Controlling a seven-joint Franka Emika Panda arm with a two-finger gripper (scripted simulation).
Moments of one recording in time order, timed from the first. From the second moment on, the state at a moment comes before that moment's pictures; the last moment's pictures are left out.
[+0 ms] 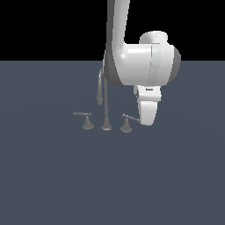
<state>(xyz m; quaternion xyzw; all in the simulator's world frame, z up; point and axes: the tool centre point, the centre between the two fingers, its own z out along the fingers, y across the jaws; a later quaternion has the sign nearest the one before) -0.007 -0.120 0.069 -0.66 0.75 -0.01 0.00</state>
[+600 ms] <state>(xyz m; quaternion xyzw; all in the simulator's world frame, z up) -0.031 -0.104 0.069 -0.65 0.76 -0.01 0.00</state>
